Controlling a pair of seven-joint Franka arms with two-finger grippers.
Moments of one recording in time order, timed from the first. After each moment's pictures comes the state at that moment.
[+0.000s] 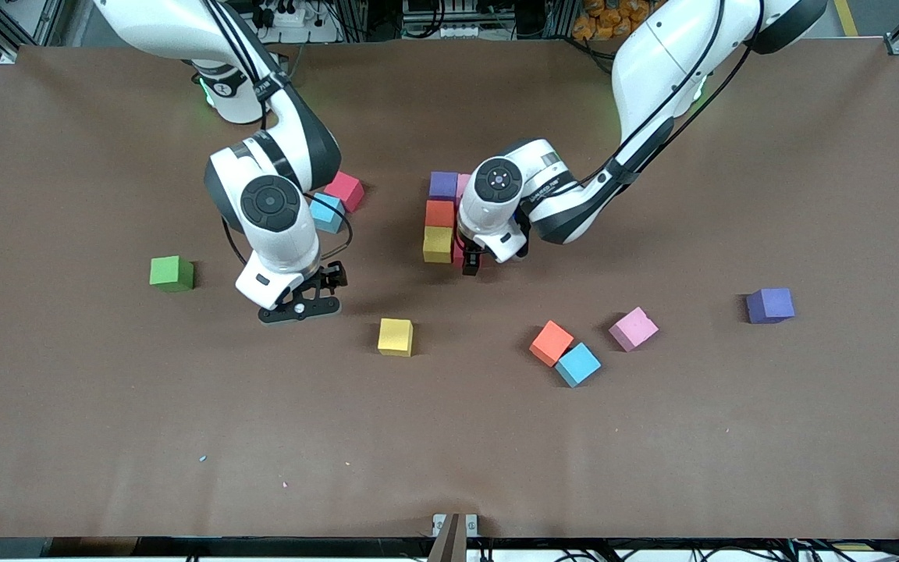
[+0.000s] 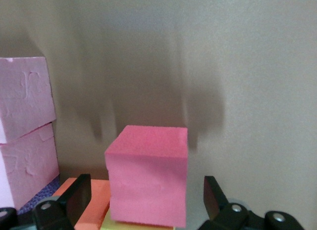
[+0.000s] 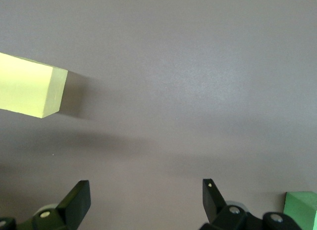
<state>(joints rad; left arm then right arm) -0.26 0.71 -0.62 -1.80 0.32 2.39 -2.50 0.41 0.39 0.07 -1.78 -0.21 2.09 0.38</state>
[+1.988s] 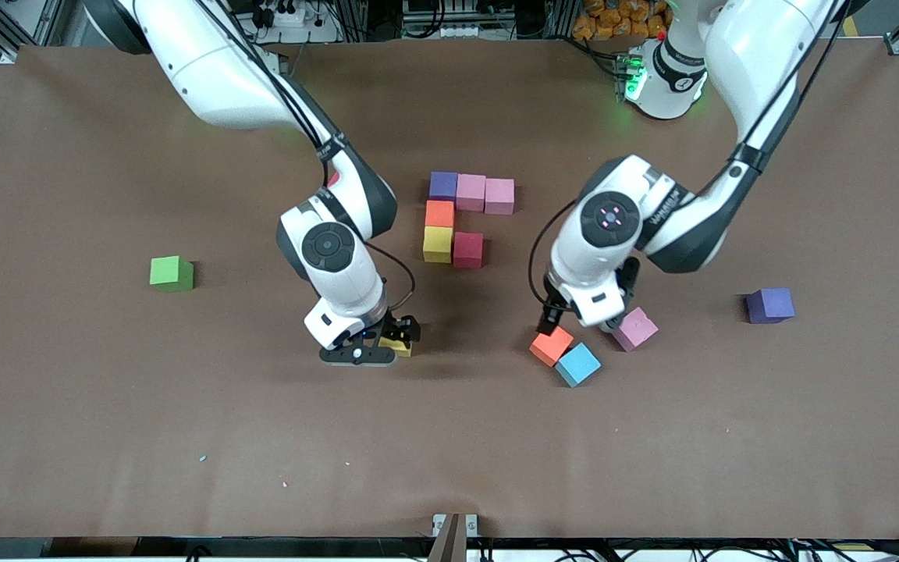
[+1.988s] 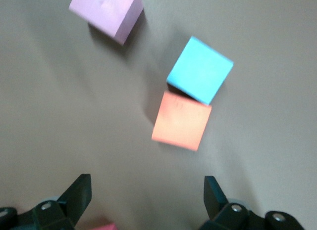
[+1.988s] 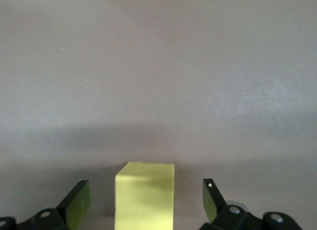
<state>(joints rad) -0.05 0.59 -0.56 -1.61 0.32 2.11 -1.86 0.50 0.75 0.05 -1.44 -0.09 2.37 0.65</state>
